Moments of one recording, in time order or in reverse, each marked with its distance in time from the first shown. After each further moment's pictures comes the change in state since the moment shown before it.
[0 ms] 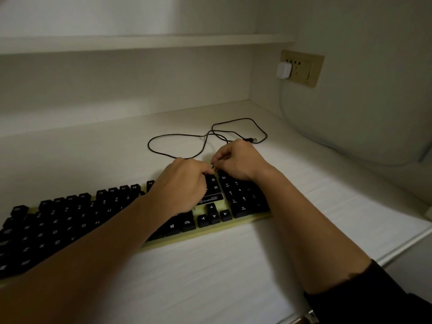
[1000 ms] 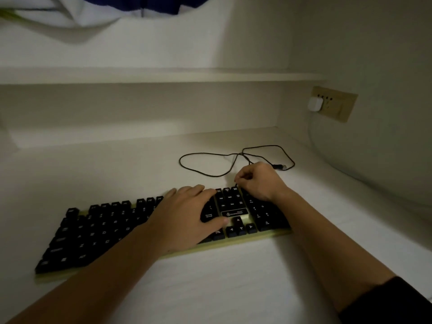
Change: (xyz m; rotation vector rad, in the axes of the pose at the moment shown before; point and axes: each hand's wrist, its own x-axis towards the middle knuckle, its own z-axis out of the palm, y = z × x) left_hand -0.052 -0.045 -0.031 0.269 -0.085 0.008; right_hand 0.019 -0.011 0.017 -0.092 0.022 -0.064
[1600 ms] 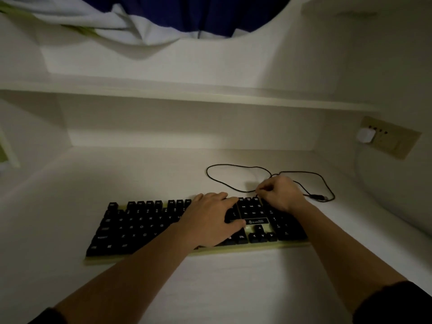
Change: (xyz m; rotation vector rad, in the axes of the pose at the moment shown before) left_hand 0.025 -0.048 -0.005 -0.104 -0.020 -0.096; right_hand 0.059 -0.024 0.020 -0.183 -0.075 -0.028
